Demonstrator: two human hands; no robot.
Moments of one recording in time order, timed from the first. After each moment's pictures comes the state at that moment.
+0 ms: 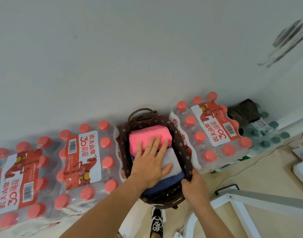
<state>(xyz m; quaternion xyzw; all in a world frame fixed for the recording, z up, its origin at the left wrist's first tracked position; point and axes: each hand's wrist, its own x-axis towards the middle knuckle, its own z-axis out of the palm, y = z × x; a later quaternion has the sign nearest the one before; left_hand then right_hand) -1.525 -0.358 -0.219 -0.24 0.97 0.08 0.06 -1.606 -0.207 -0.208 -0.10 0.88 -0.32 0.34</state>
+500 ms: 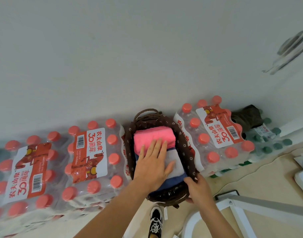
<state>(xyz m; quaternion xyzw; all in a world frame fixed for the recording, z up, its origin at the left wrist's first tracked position) -1.513 -0.345 -0.200 -0.29 0.95 0.10 0.03 -1.606 -0.201 -0.196 0.00 0.81 -0.39 0.43</state>
